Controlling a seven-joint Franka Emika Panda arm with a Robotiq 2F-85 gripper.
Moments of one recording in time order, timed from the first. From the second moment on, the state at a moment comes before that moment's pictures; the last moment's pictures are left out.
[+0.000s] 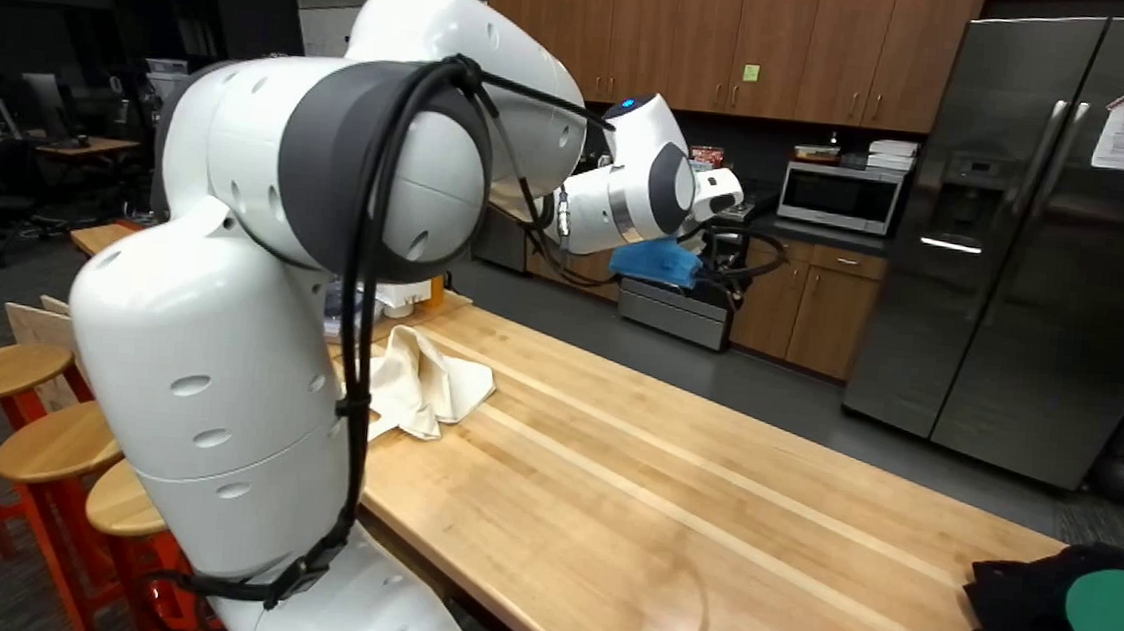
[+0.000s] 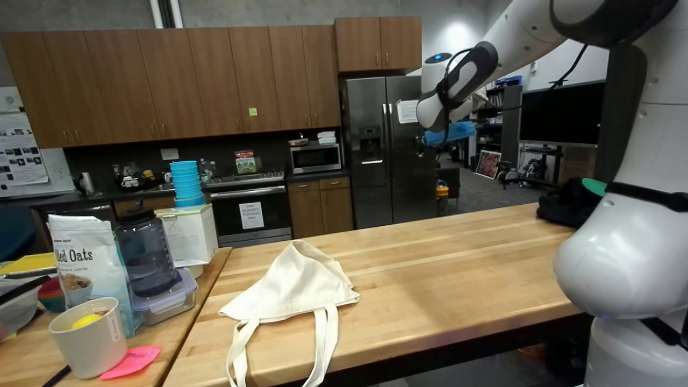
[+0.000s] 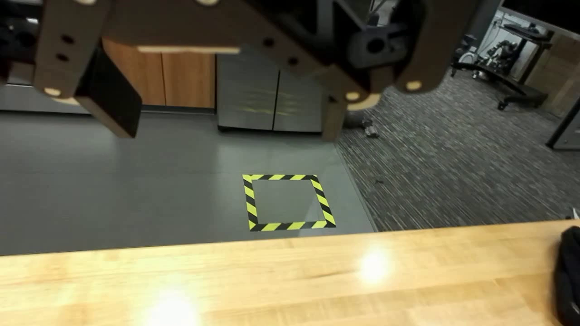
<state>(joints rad) -0.06 -0.11 -0.01 -2.08 -0.40 2.49 0.44</state>
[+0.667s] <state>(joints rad) -0.15 0.06 -0.14 -1.98 -0.19 2.41 0.43</state>
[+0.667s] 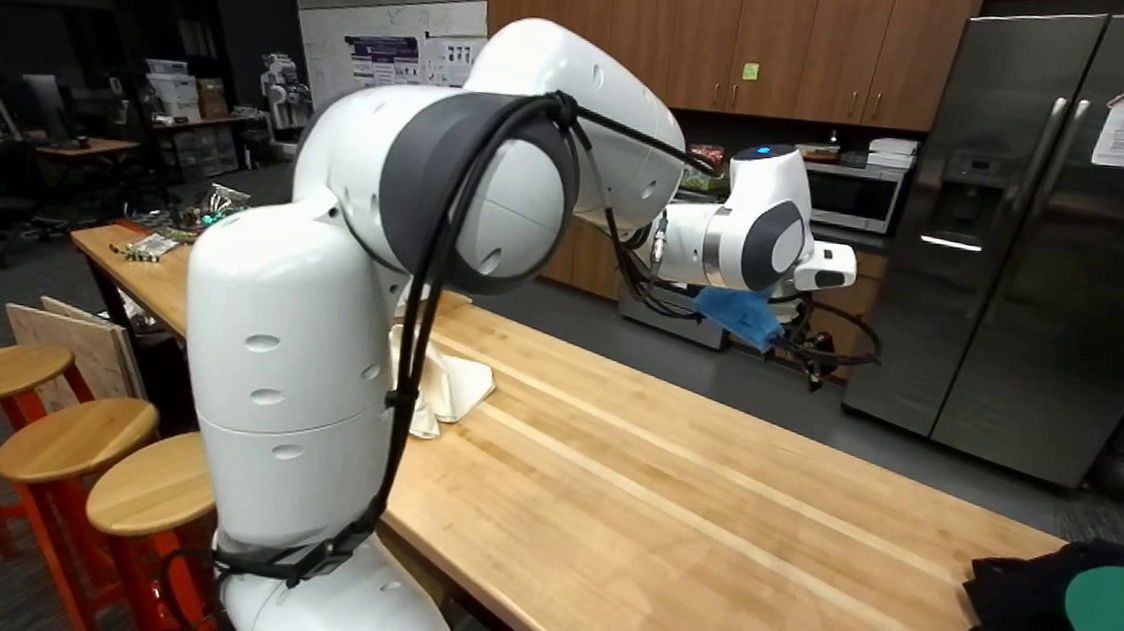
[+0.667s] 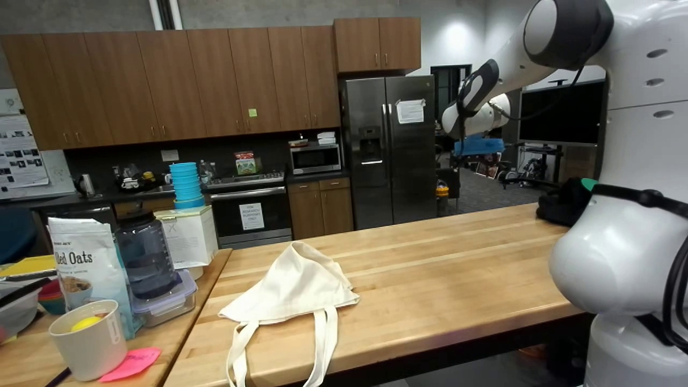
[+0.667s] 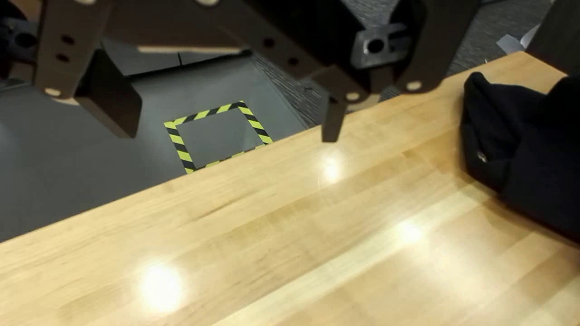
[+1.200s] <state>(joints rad) -0.13 0.16 -0.16 -1.89 -0.19 2.33 0.59</state>
